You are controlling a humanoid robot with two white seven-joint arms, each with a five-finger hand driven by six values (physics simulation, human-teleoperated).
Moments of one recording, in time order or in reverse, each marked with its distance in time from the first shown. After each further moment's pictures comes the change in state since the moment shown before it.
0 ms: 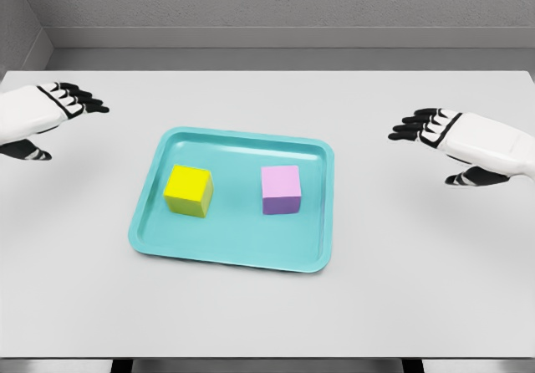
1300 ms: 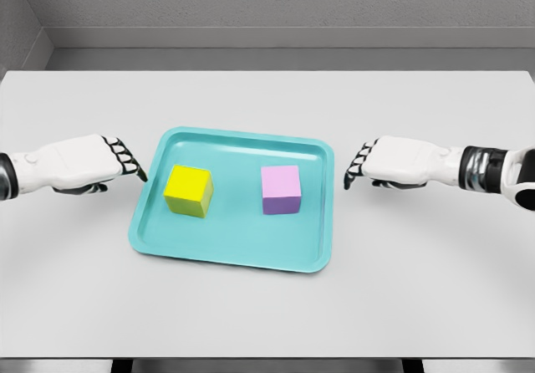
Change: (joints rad) left arm 0.028 -0.056 -0.123 -0.137 -0.130 0.000 -0.062; right arm -0.161 0.338 0.069 0.094 0.240 -0.001 0.376
